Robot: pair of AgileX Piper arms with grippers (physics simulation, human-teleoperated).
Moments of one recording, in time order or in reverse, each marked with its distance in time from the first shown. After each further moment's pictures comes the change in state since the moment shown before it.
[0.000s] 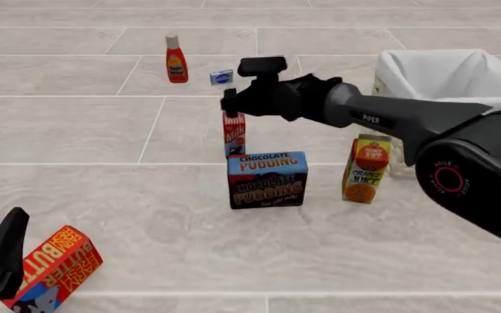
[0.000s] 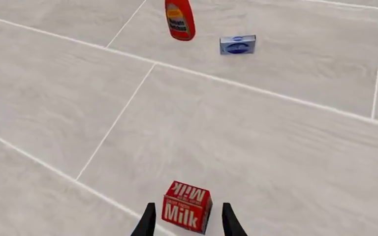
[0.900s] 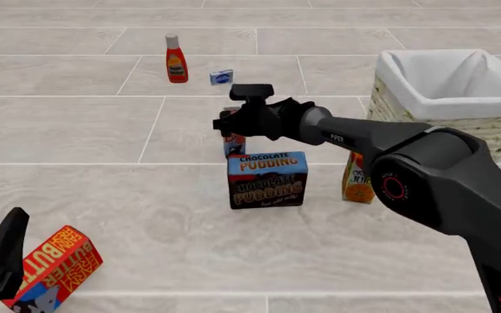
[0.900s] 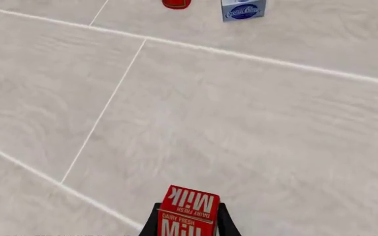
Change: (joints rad) left arm 0.000 0.000 0.000 0.000 0.000; right arm 0.016 0.192 -0.132 0.014 0.078
